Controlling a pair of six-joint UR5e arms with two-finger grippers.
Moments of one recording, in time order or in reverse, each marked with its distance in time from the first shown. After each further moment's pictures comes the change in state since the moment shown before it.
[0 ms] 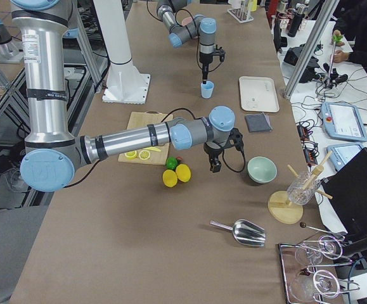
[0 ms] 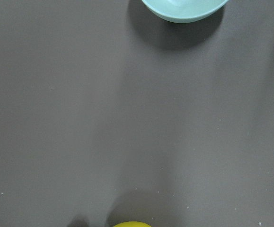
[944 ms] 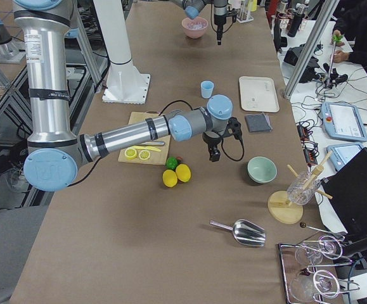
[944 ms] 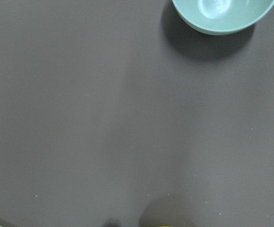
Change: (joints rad) left arm -0.342 0.509 -0.328 -0.005 -0.118 0.414; right arm -0.041 0.007 0.085 0.001 0.010 0.079
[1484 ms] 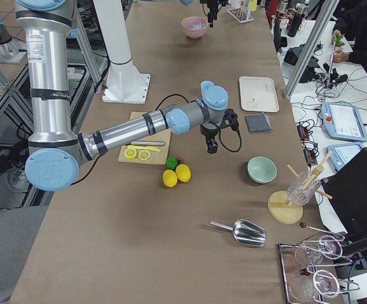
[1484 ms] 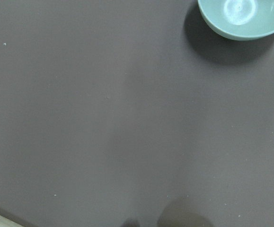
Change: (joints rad) left arm -0.108 0.337 -0.192 -0.069 -0.007 0.329; right arm -0.023 -0.012 0.044 0.001 -0.010 0.009
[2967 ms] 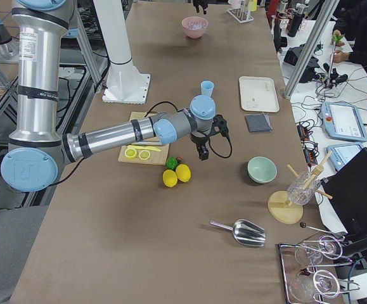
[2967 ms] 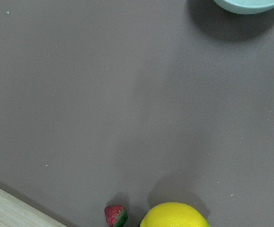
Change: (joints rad) left arm -0.168 0.357 0.207 -0.697 -0.162 -0.992; right arm 0.001 -0.123 0.034 0.114 0.013 -0.028
